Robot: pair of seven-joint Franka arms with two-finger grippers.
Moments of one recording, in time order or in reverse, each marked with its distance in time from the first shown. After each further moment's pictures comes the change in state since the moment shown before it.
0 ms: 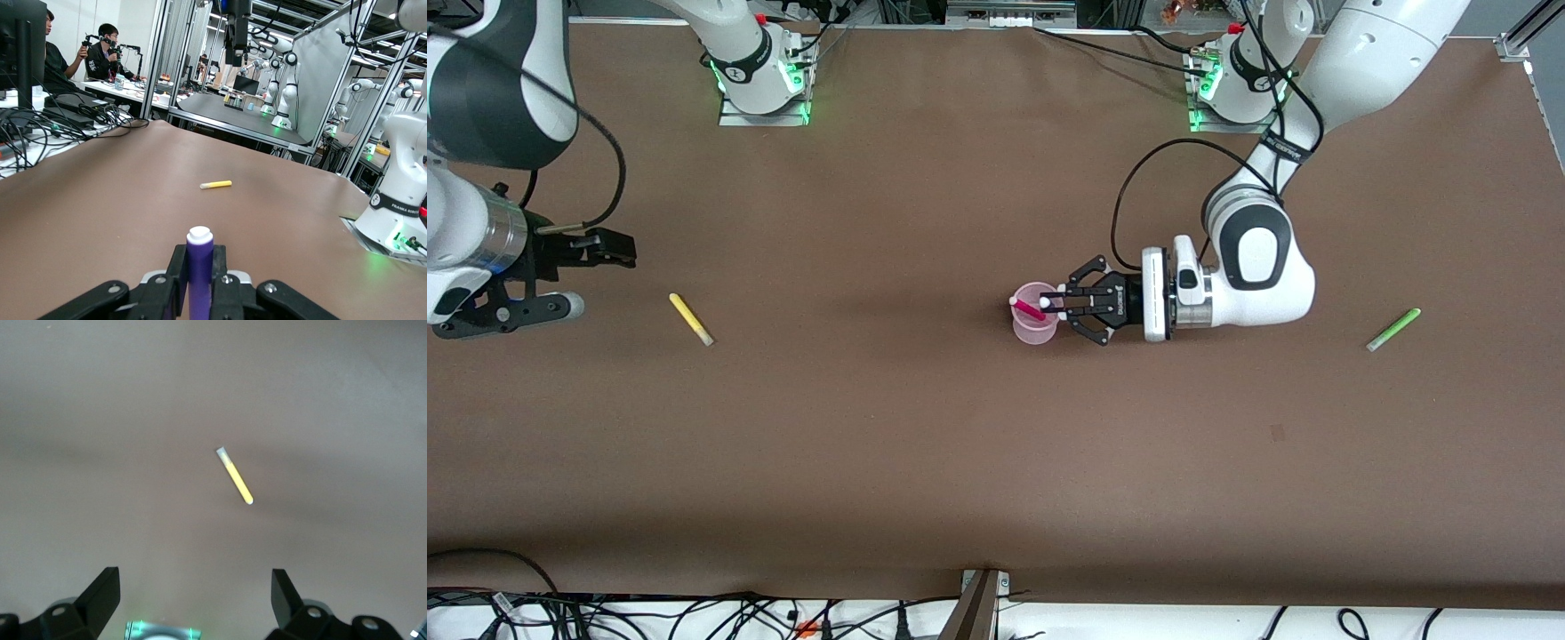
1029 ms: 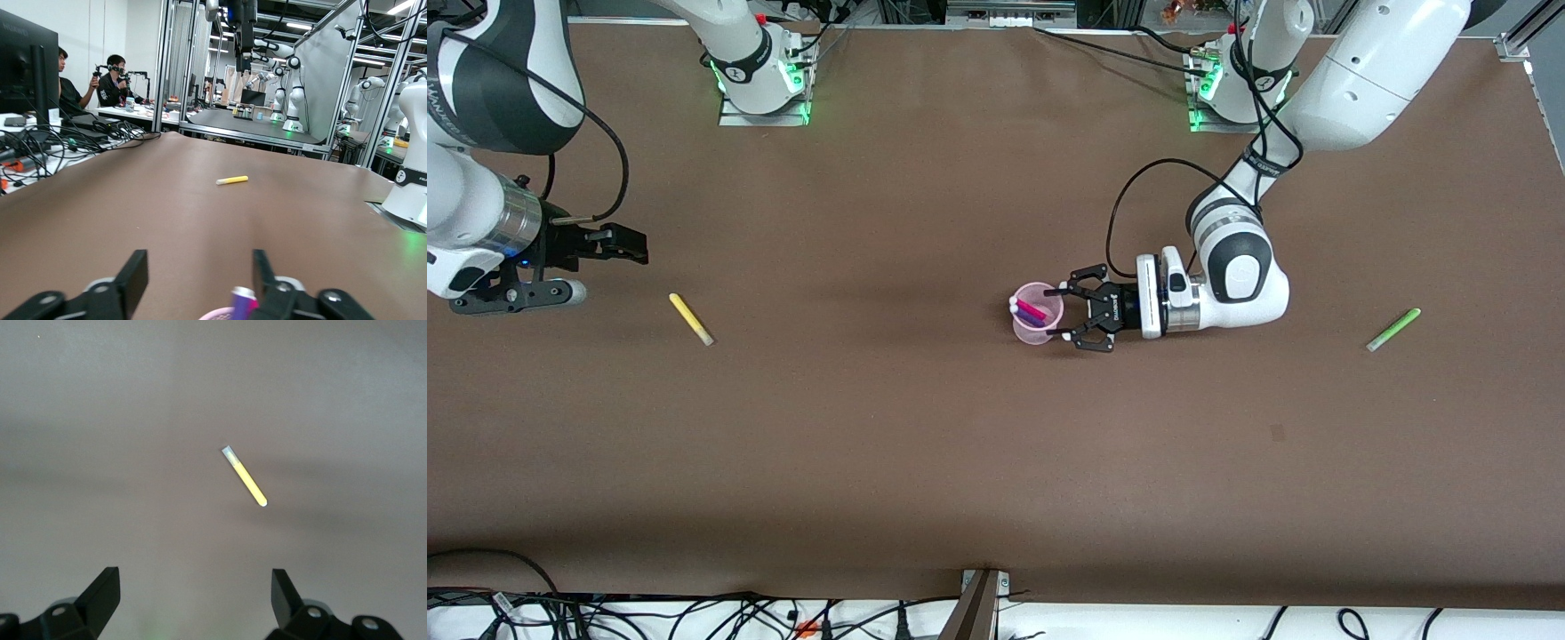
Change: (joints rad) left arm 0.026 0.108 0.006 -0.016 -0.117 -0.012 0.297; right arm 0.014 -0.125 0.001 -0.219 0.001 0.138 0.083
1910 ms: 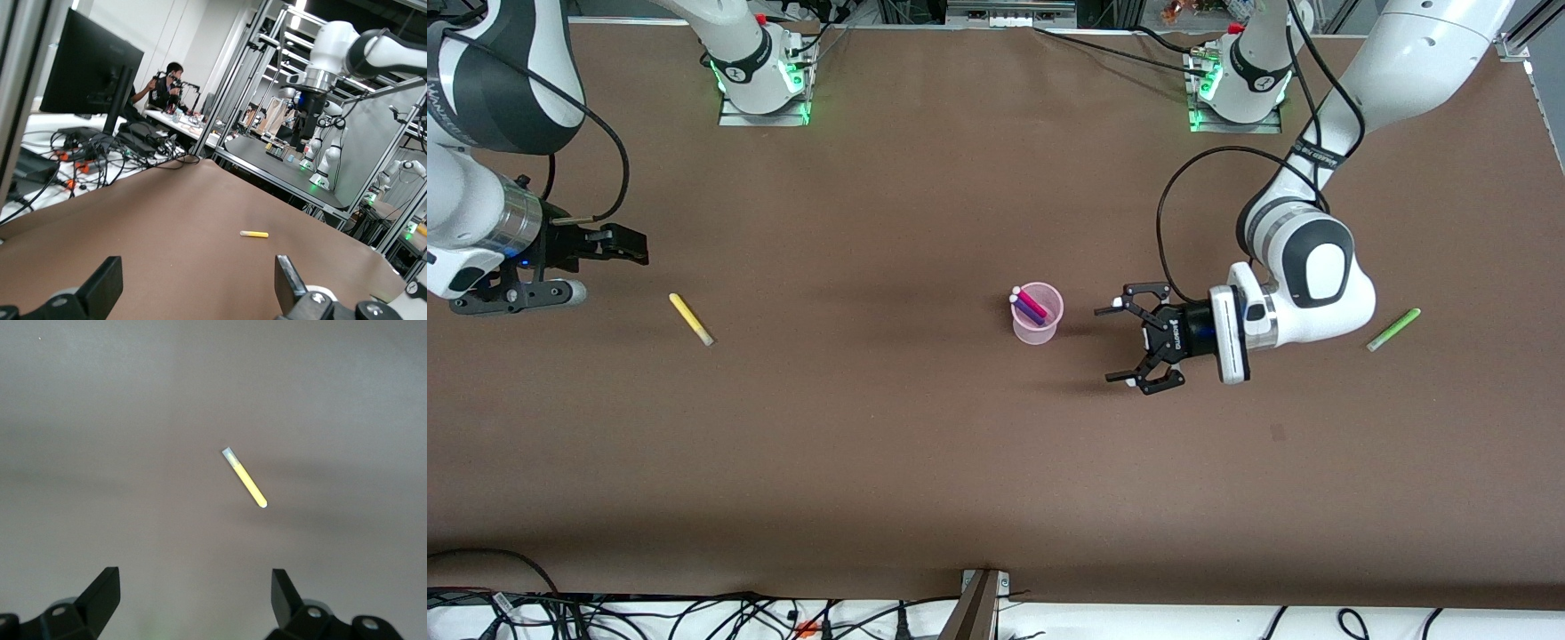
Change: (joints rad) left arm 0.103 -0.114 0.003 0.124 0.088 -0.014 -0.586; right arm 0.001 0.000 0.000 0.000 0.000 0.004 0.000
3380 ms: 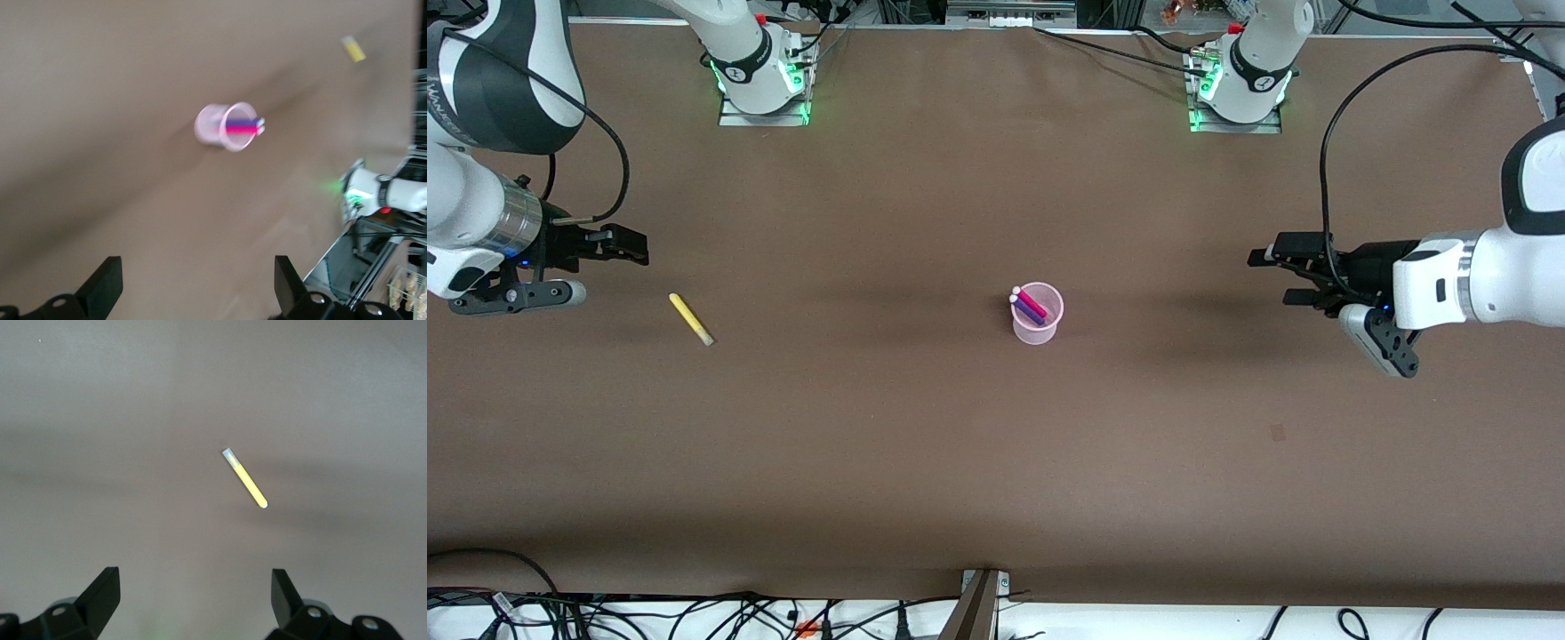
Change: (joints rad) left arm 0.158 -0.133 -0.021 0.434 1.177 -0.692 -1.571; right arm 0.001 0.000 0.000 0.000 0.001 0.002 0.008
